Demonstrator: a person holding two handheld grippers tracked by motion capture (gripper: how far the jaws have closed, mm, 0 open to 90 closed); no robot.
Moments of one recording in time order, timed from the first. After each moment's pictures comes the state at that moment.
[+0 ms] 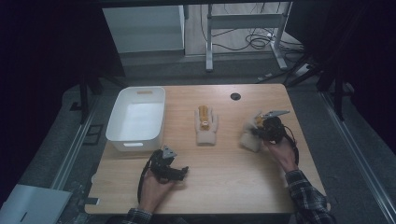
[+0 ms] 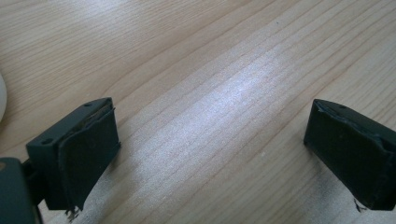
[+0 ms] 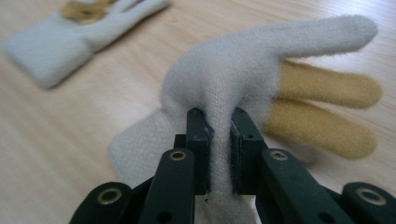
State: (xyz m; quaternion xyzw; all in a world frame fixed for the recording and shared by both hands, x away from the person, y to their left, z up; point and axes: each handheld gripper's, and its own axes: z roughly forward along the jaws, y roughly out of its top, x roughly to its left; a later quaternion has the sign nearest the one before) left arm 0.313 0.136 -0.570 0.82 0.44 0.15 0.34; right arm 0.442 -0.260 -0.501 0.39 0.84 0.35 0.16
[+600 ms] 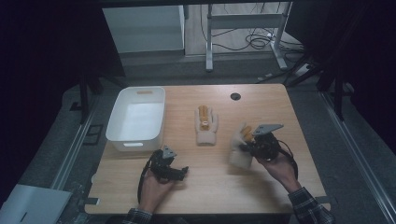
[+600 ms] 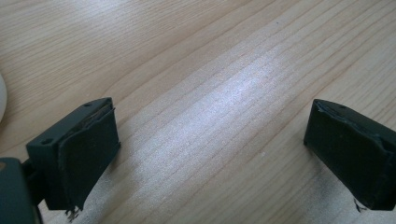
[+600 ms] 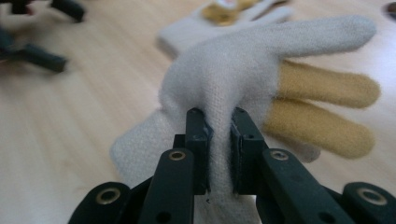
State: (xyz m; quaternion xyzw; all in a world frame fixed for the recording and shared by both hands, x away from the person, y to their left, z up) left arm 0.313 0.136 -0.570 0.82 0.44 0.15 0.34; right arm 0.364 -0.221 -0.479 0.29 0.87 0.37 0.11
